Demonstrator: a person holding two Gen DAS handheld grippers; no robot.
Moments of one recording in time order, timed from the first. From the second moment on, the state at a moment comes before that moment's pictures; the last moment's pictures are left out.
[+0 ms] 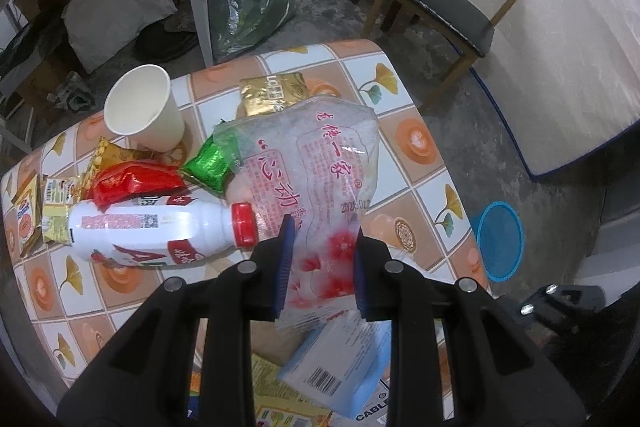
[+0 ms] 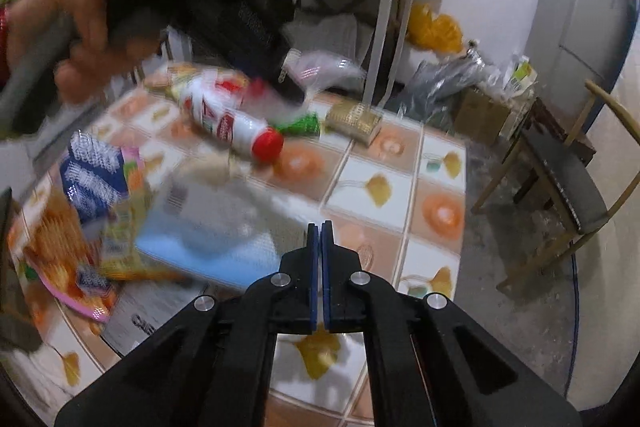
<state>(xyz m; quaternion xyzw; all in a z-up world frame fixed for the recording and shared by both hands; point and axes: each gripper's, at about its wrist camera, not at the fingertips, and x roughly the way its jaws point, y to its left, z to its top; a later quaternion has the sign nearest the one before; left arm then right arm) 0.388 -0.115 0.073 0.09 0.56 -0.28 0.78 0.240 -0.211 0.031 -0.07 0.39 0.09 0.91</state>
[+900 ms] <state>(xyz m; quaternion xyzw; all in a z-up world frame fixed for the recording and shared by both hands) 0.300 -0.150 0.121 0.12 0.52 -0.34 0.77 0.196 -0.252 0.025 0.07 0.42 0.12 0.90</state>
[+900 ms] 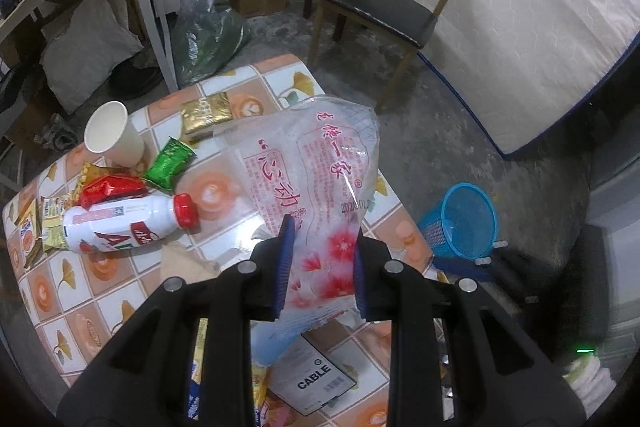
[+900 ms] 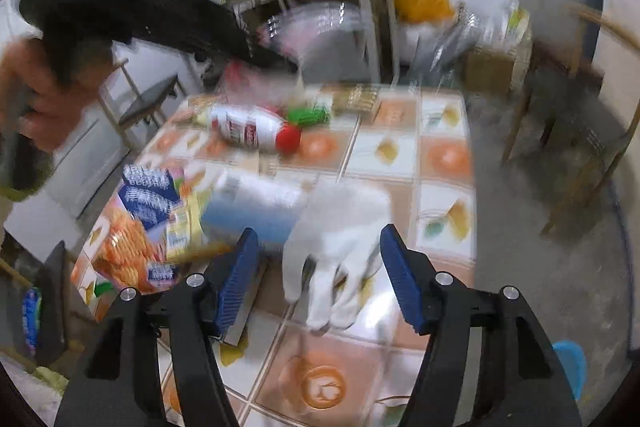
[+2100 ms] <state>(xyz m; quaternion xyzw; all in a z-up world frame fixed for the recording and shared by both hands) 0.333 -0.126 0.083 0.10 0.55 -0.32 0.76 0.258 -0.288 -0.025 0.24 0.44 0.12 0.86</state>
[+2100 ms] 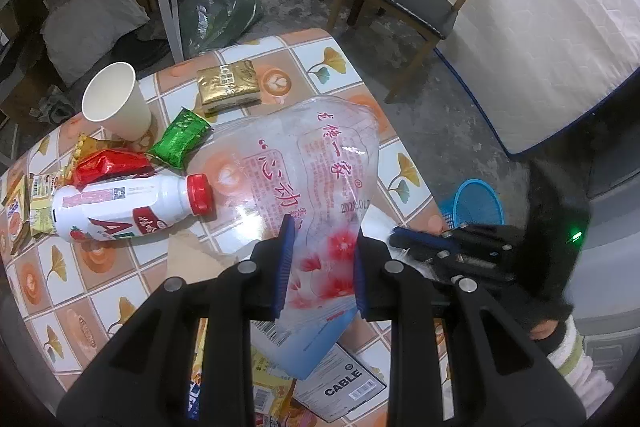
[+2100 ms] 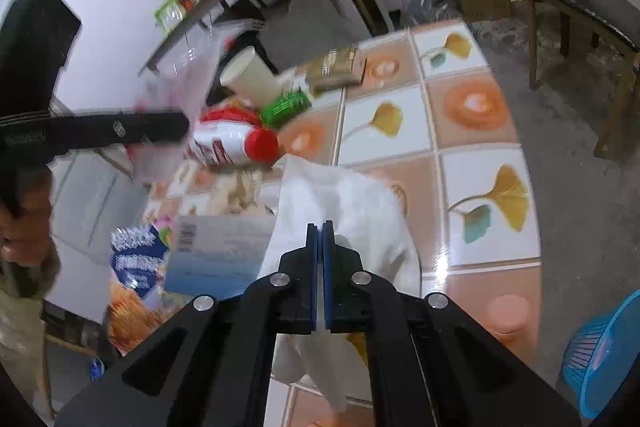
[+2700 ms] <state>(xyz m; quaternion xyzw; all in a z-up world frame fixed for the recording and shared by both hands) 0.271 -0.198 0.100 0.10 0.55 -0.41 0.73 0.108 -0.406 0.049 0.31 0.31 0.02 0.90</state>
